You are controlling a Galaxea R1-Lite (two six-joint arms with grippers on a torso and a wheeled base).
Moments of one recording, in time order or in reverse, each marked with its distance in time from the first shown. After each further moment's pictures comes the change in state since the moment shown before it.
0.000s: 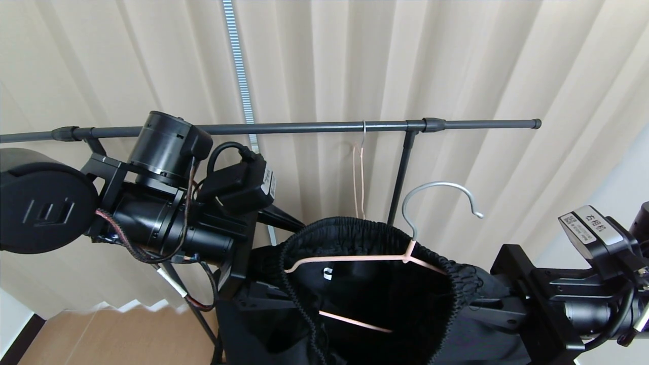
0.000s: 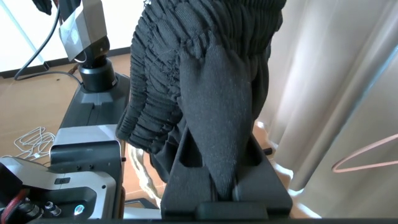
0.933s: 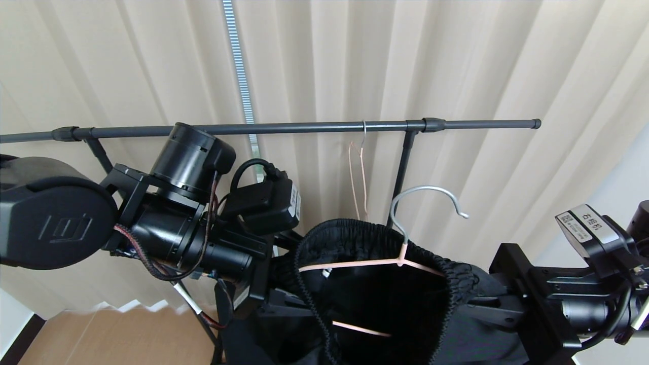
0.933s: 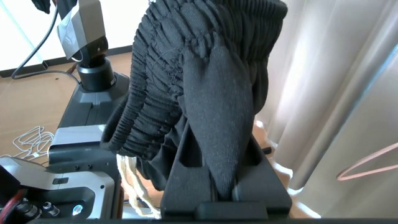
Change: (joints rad) left arm -0.085 0.014 0.014 0.000 0.062 -0.014; right arm 0.003 0.003 -0.006 0.000 -0.007 0.001
